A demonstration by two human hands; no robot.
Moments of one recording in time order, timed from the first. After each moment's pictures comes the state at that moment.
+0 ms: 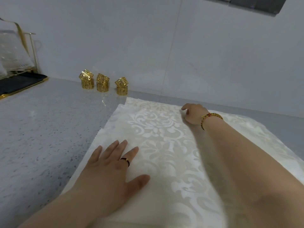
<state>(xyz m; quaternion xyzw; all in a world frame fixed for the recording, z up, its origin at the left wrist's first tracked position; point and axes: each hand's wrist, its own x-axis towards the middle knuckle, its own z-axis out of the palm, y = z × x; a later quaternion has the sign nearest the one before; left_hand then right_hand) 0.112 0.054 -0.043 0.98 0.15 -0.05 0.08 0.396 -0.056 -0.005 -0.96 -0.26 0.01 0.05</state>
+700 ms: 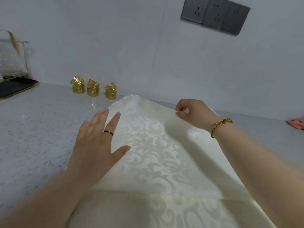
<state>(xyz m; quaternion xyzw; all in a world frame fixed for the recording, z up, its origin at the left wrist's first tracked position) 0.112 0.065 -0.037 0.92 0.13 0.36 0.07 0.277 -0.120 0.064 -0.90 -0.39 -0.12 0.15</state>
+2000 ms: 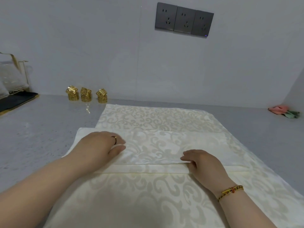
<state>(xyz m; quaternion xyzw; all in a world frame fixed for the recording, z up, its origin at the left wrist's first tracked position) 0.086 0.011 0.005 0.99 0.00 0.15 0.07 0.183 -0.252 -0.020 -0.93 -0.32 -0.09 0.12</state>
